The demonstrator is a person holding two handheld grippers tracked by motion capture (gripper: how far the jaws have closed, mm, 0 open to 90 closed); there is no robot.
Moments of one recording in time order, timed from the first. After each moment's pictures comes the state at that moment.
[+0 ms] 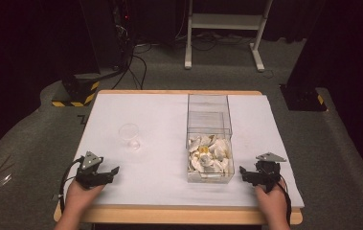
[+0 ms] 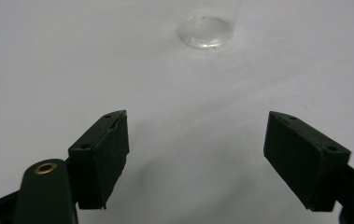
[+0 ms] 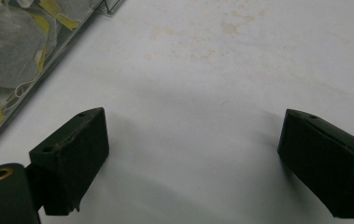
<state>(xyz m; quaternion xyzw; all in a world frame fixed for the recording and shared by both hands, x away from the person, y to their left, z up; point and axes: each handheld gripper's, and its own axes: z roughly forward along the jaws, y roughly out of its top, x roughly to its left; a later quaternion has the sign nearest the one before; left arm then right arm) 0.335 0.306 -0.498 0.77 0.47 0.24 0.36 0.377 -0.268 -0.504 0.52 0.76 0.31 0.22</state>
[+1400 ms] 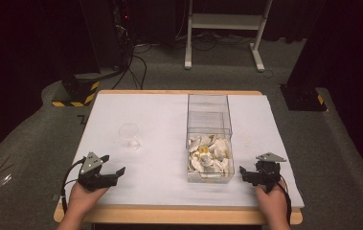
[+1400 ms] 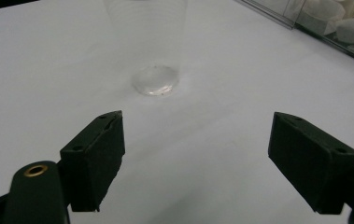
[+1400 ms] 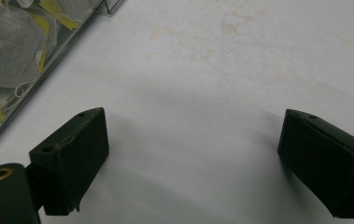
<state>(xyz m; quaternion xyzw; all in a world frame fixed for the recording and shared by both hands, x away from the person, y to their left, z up) 0.321 0.287 -0.476 0.76 0.42 0.24 0.42 0.376 -0.268 -0.504 0.52 0.76 0.31 0.22</state>
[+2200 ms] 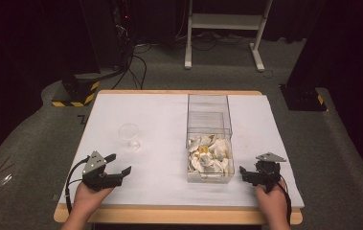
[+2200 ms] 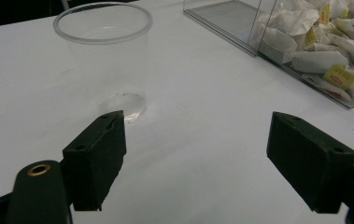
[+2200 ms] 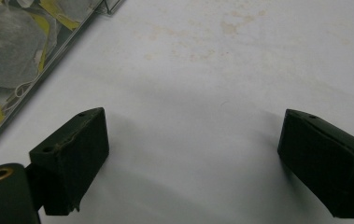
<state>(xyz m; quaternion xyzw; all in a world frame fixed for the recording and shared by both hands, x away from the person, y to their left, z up) 0.318 0.269 -0.463 0.76 0.41 0.22 0.46 0.376 -0.268 -0.504 0.52 0.76 0.31 0.22</state>
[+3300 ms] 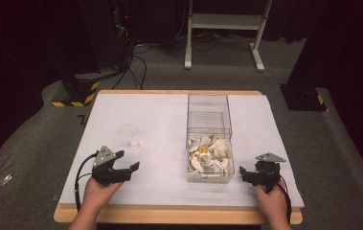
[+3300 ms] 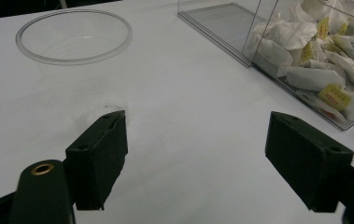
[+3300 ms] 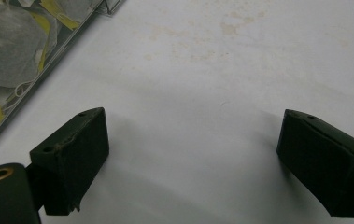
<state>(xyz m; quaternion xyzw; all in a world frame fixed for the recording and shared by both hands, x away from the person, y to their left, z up) 0.332 0.244 -0.456 0.75 0.43 0.21 0.46 0.376 -0.268 -0.504 0.52 0.77 0.30 0.23</state>
